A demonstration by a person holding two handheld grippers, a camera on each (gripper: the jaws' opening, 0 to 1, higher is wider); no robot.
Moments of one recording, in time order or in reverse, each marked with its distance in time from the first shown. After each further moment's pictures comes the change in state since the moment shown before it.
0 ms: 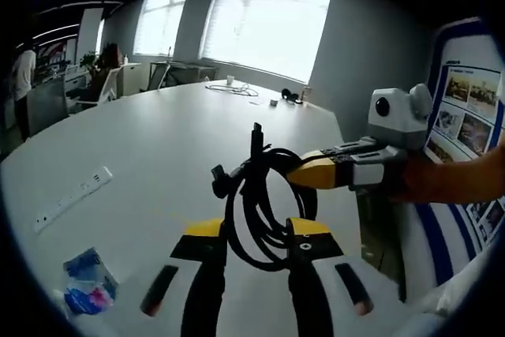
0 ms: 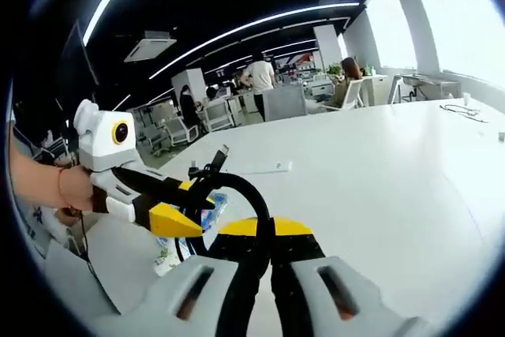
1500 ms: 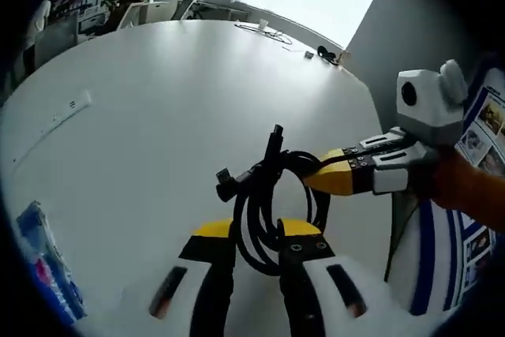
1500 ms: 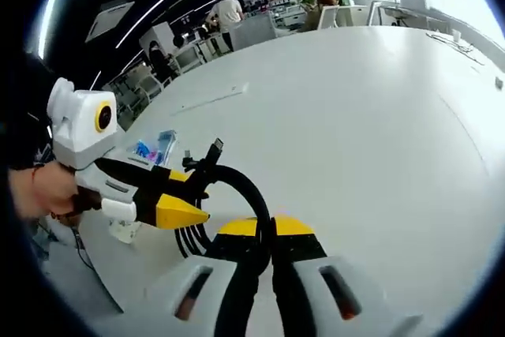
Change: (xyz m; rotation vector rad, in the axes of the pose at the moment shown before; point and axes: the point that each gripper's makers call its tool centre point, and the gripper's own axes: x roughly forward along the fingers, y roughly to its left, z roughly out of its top) left arm 0.099 0.029 -0.072 -0.206 0.267 0.097; right arm 0.036 -0.081 -0.101 0.150 0.375 -0.069
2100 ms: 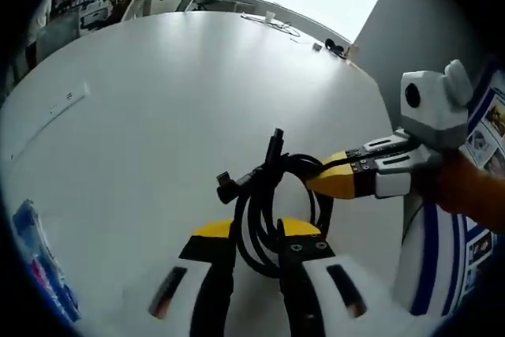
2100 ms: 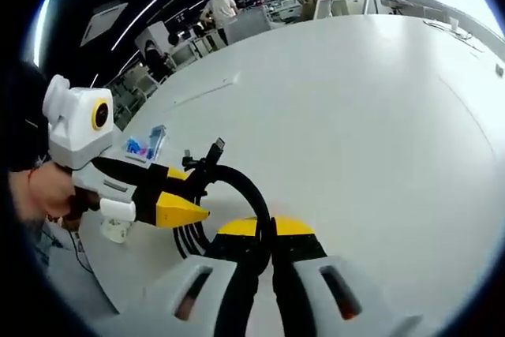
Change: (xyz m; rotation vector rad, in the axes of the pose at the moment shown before) left arm 0.015 0.009 -0.007 -0.001 0.032 0.035; right arm 0.015 -0.011 -0.010 0.039 0.017 -0.004
